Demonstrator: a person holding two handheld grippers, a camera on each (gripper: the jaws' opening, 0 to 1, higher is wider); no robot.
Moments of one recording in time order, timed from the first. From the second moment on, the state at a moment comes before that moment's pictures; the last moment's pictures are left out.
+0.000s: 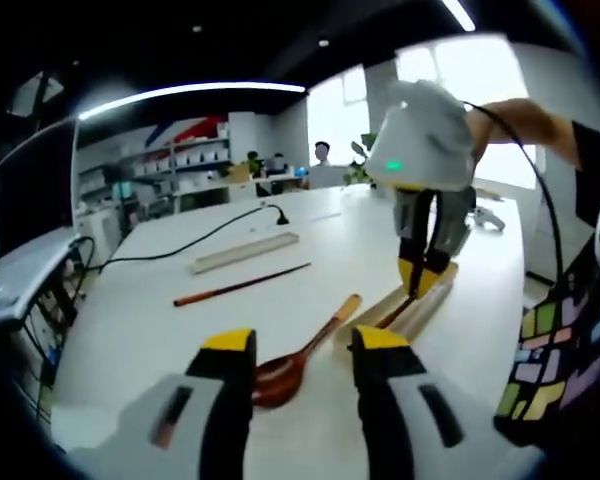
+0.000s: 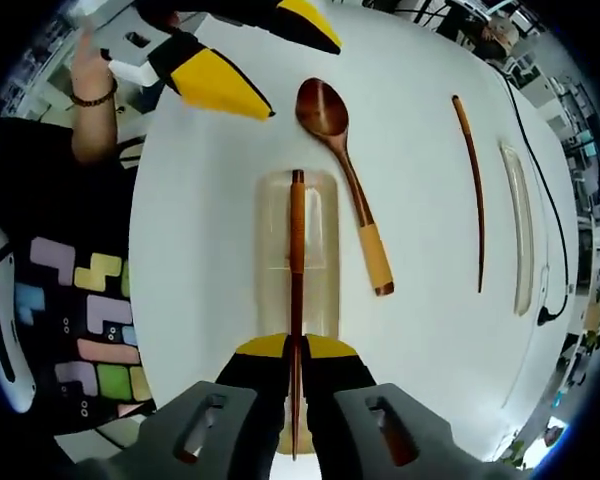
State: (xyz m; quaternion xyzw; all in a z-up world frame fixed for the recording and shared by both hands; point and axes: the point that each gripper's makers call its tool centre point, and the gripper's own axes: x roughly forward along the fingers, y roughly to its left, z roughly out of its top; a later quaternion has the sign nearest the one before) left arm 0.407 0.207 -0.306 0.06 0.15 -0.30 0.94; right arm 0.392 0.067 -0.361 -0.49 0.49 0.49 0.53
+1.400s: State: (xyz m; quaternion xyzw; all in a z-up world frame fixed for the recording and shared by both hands) left arm 0.407 0.206 -0.311 0.06 0.15 -0.29 0.94; right arm 0.397 0.062 -0.357 -0.50 0.48 0.49 0.53
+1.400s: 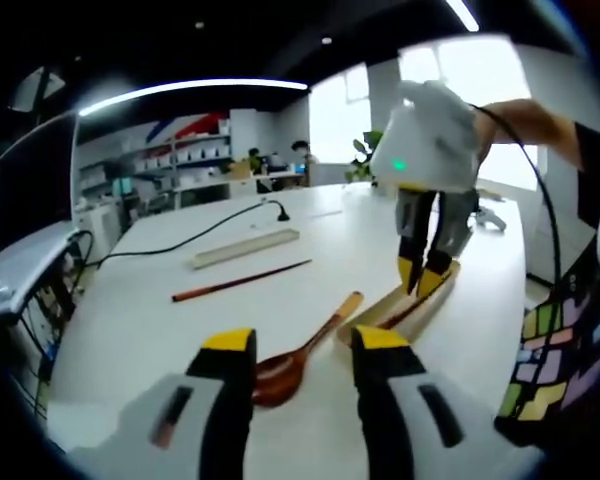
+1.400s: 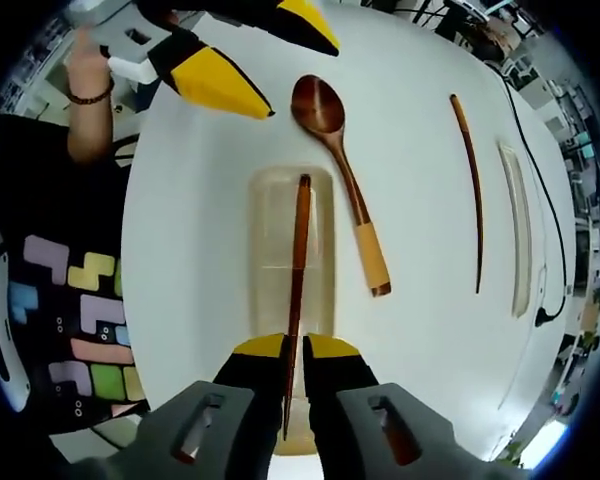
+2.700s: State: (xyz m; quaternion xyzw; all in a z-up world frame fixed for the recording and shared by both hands) left arm 0.412 0.210 -0.318 0.04 0.16 -0.30 0.94; right arm 0.558 0.156 -0.348 -0.49 0.33 0.51 0.63
